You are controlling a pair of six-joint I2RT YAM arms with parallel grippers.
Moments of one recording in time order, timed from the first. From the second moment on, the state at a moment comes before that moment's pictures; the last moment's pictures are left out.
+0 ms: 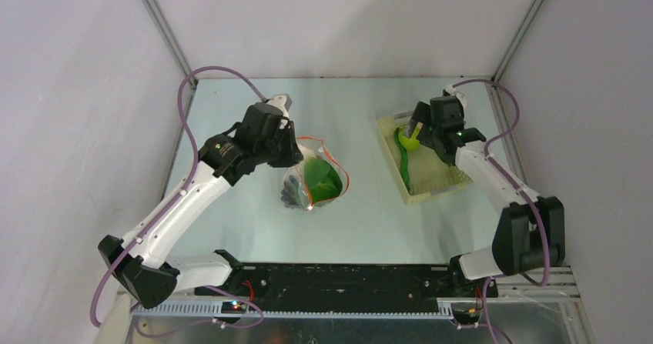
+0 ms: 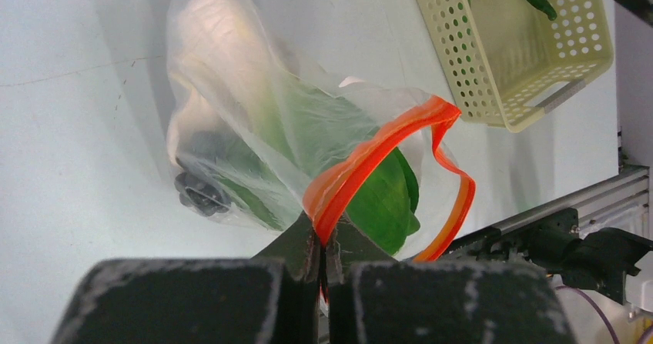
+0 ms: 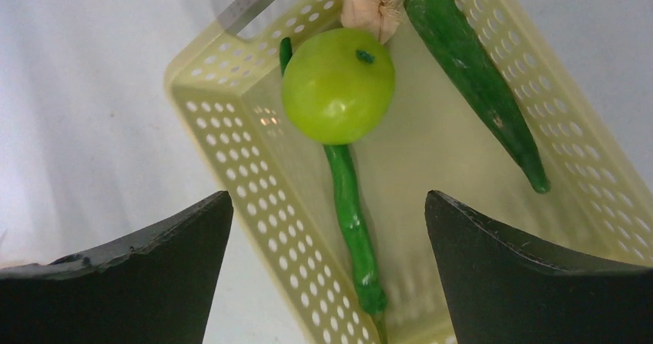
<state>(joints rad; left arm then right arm) -0.63 1.20 1.32 -0.86 -0.06 -0.55 0.24 1.39 1.09 -0.41 0.18 0.56</state>
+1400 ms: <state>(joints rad) -0.60 1.22 1.28 -0.79 0.03 -0.54 0.23 1.89 1.16 -0.08 0.30 0.76</state>
